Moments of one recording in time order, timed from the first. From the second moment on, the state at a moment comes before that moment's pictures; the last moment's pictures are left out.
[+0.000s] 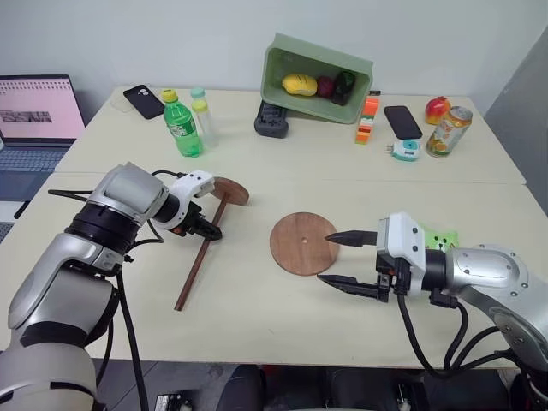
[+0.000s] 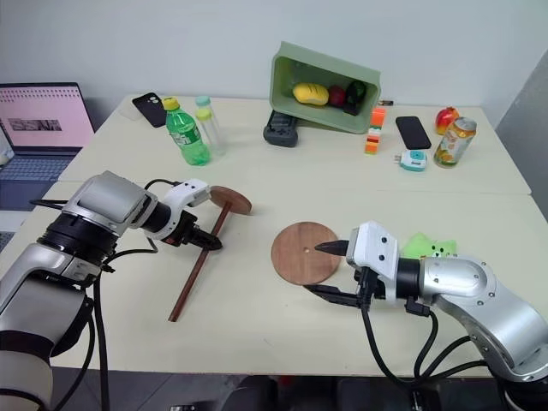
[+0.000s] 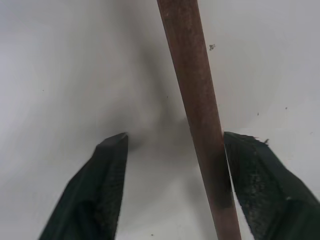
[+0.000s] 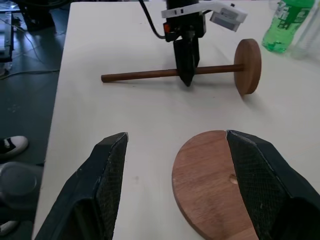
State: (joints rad) left arm -1.04 0.81 -0.54 0.48 -0.19 1.23 -1.09; right arm -0.25 -0.78 0.06 -0.77 0.61 0.71 0.79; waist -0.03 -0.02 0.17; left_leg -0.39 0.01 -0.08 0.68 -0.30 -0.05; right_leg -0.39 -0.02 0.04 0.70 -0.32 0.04
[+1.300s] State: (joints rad) left arm -0.65 0.19 0.00 -0.12 -0.41 0.53 -0.74; right arm -0.02 -0.79 -0.12 -0.88 0.72 0.83 0.55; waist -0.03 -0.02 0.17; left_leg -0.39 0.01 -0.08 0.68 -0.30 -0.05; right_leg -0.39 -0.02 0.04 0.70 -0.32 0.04
